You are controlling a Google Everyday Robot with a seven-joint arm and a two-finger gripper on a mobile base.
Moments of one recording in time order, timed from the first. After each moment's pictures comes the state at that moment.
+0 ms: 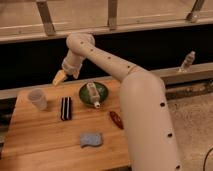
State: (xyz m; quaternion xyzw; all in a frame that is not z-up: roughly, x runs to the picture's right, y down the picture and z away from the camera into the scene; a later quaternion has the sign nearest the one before) arm -0.221 -0.046 0.796 -0.41 -0.09 0.41 0.81
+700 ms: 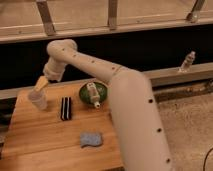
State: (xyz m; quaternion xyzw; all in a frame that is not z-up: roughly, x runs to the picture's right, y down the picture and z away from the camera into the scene) arm -0.338 -0.017 0.778 -0.41 -0.15 0.35 0.83
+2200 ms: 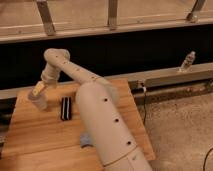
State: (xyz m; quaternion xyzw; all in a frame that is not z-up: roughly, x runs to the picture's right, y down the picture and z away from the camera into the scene) arm -0.372 0.011 0.879 -0.48 -0.11 0.34 0.80
